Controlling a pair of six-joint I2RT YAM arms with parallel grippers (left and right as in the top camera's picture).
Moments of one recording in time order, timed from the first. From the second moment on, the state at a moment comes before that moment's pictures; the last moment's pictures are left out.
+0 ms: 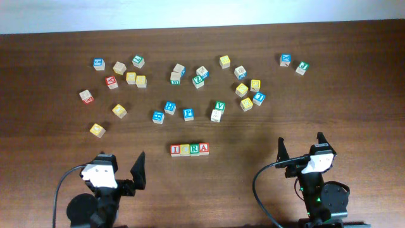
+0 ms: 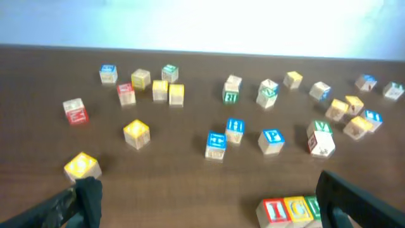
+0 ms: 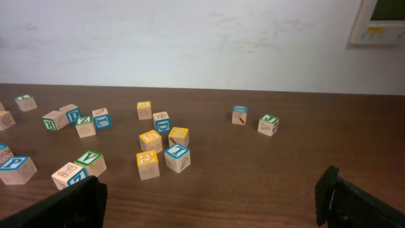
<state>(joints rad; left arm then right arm) 0.12 0.09 0.30 -0.48 0.24 -0.04 0.03 0.01 0.01 -0.07 -0.04 0.02</state>
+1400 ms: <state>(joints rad) 0.04 0.01 0.02 -0.08 -0.07 -0.04 0.03 0.01 0.01 -0.07 -0.04 0.02</state>
